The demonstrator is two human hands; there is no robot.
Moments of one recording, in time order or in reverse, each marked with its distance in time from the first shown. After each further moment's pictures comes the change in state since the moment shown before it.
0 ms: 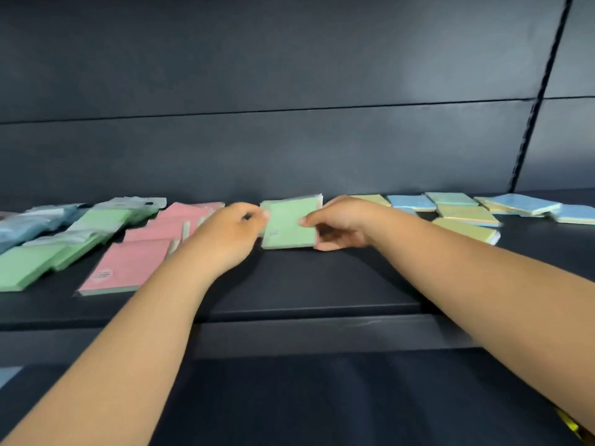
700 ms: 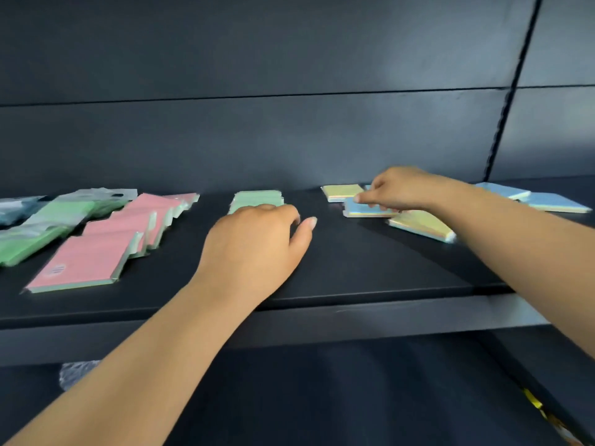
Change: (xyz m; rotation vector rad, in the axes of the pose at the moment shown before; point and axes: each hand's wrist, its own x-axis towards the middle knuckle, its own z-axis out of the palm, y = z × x) left_hand -0.031 0.029 0.048 0.548 0.236 0.471; right_hand -0.034 0.013 -0.096 -0.999 0.359 -0.081
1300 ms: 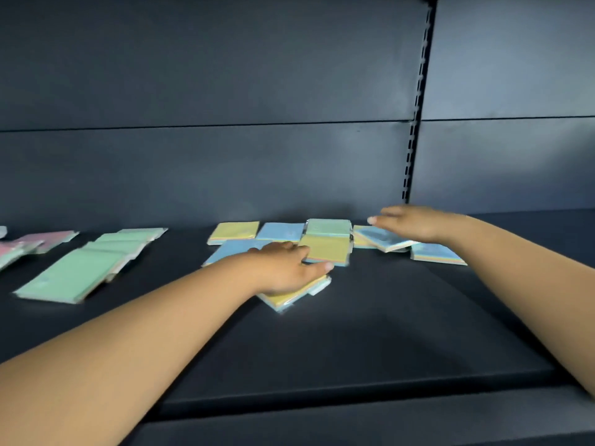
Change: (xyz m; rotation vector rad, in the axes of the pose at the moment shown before) left_hand 0.137 0.185 0.097 -0.052 -0.796 0.025; right_hand 0.044 0.238 -0.049 0.059 -0.097 0.090
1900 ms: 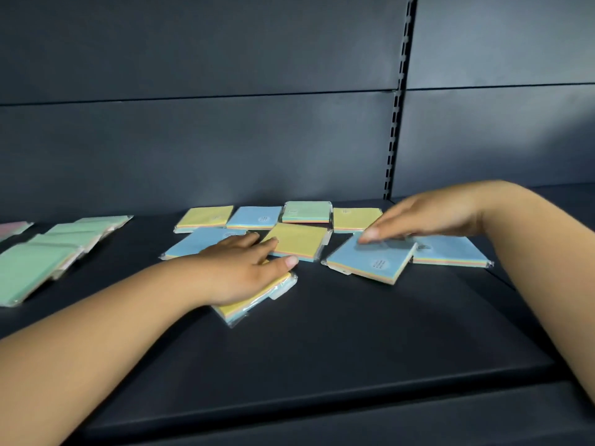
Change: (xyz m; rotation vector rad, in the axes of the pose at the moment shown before) left_hand -0.015 -0.001 0.004 -0.071 -0.054 -0.052; right_hand -0.039 0.015 -0.022 0.219 -0.408 -0.064
